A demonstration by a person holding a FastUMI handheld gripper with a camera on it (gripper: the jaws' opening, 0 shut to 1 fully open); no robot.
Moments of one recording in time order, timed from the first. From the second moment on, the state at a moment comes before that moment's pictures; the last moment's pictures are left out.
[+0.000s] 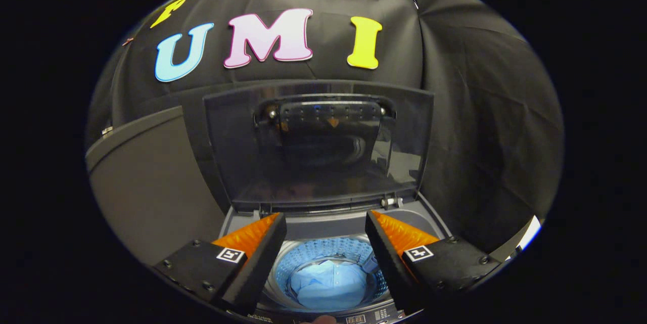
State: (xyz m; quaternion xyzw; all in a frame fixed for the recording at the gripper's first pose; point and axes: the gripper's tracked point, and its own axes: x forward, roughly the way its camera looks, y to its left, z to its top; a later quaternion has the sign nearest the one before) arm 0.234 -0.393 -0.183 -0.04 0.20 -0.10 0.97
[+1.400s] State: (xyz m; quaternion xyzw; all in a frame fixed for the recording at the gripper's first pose) arm 0.319 -0.387 -0.065 -0.07 0.13 -0.10 0.98
